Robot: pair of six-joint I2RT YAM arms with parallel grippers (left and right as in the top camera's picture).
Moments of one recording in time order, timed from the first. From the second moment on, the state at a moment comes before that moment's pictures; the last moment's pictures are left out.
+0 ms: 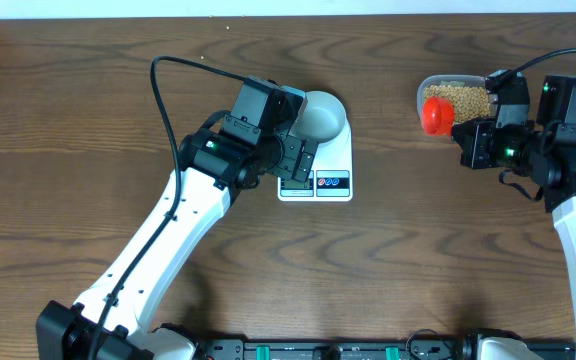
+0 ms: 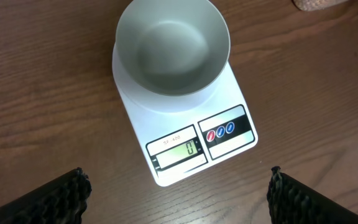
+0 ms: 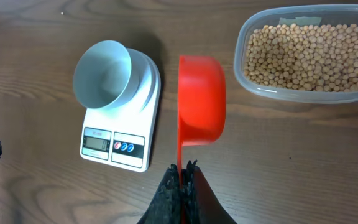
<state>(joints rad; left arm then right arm) -0.47 1.50 1.30 -0.78 0.09 -0.10 -0.07 1.30 1.24 -0.86 -0.44 0.00</state>
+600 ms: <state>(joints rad) -0.47 1.50 1.30 -0.78 0.09 -0.10 -0.07 1.30 1.24 -0.85 -0.44 0.00</state>
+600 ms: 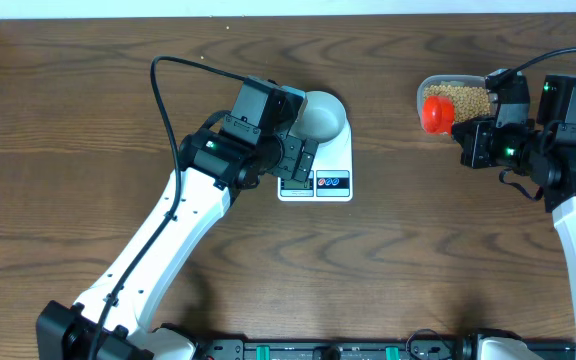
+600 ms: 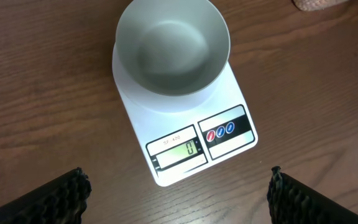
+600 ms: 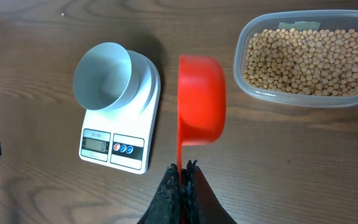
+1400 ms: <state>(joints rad) -0.47 1.50 1.30 -0.78 0.09 -0.10 -0.07 1.30 1.24 -0.85 -0.44 -0.01</state>
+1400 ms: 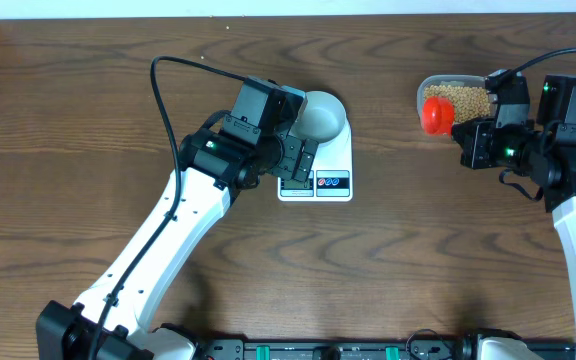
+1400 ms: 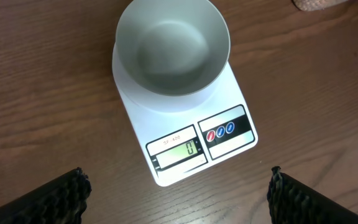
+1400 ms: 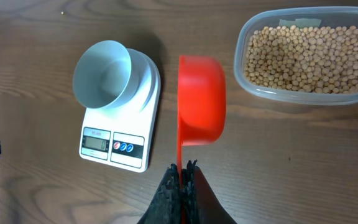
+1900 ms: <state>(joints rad) -0.47 1.50 1.30 -0.78 0.09 -0.10 -0.07 1.30 1.24 -0.85 -0.44 -0.01</state>
